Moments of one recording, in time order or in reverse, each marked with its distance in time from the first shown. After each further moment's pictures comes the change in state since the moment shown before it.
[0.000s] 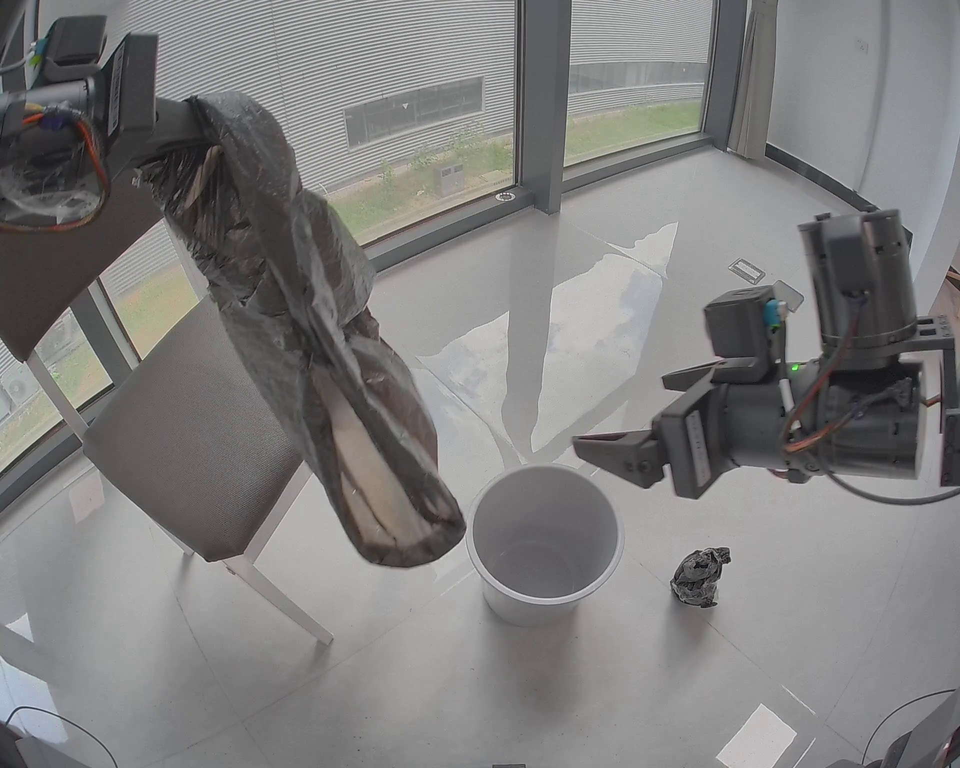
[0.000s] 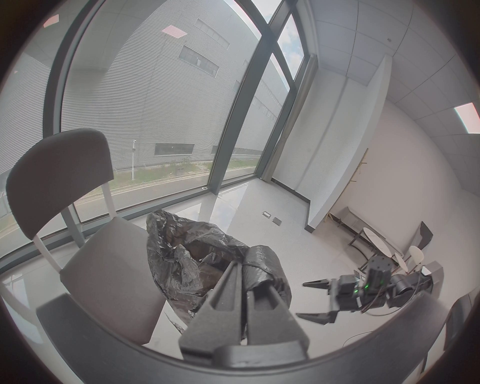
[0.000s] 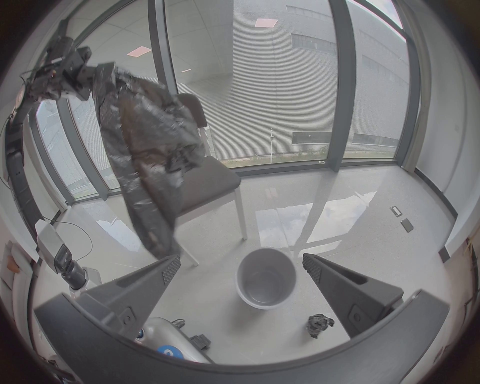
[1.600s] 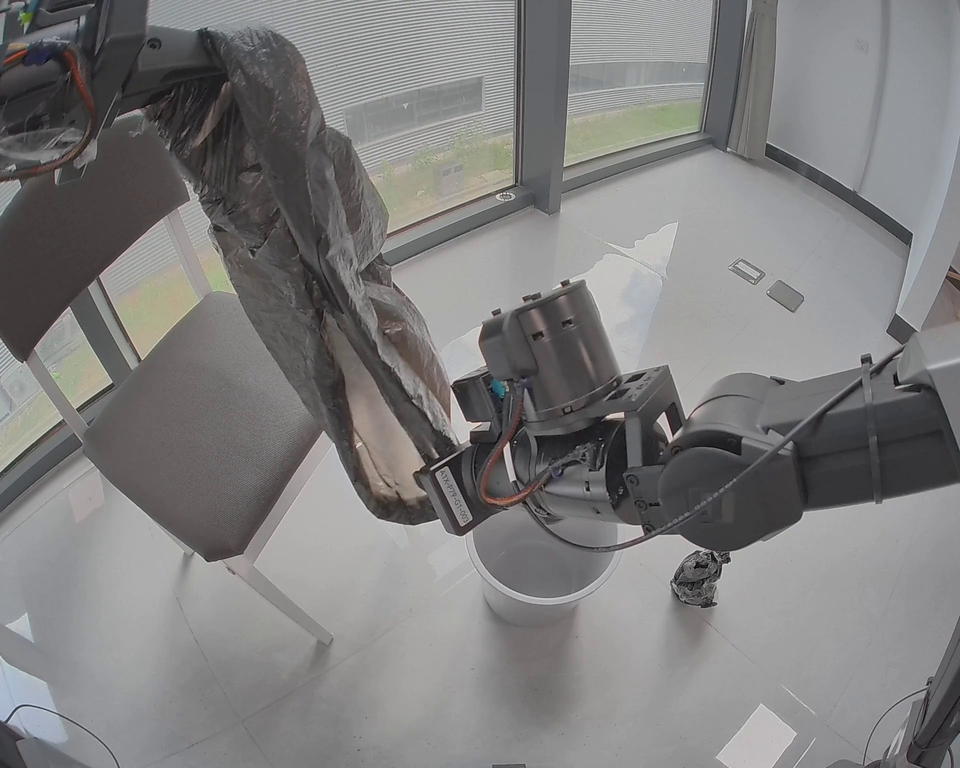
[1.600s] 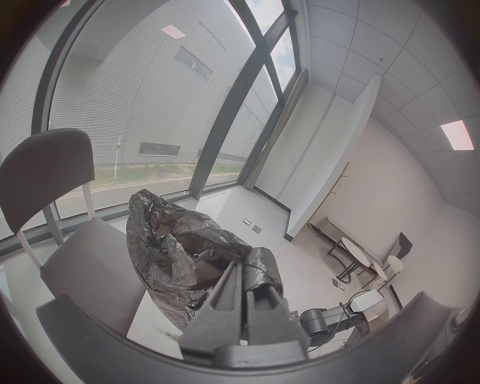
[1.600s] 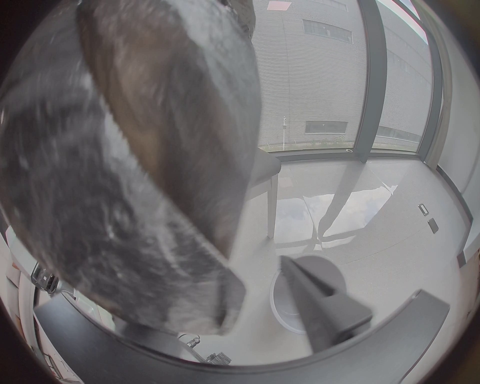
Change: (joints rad) left arm -0.078 -0.006 -0.063 0.002 0.001 -0.083; right arm 0.103 0.449 -0.319 -0.039 -0.032 0.040
